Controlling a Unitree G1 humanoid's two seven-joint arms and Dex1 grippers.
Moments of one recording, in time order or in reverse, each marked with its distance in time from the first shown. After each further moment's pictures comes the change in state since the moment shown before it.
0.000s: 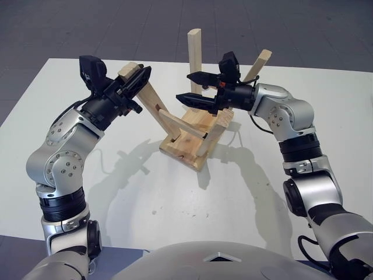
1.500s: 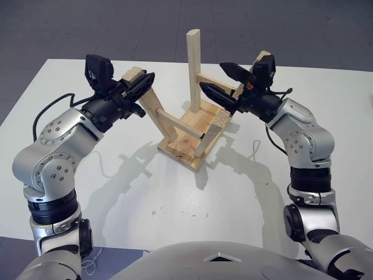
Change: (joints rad) left arm -0.025 0.085 -0.021 -0.111 -0.051 0.160 0.141; right arm 0.278 0.010 -0.214 -0.386 -0.002 -0.020 -0.253
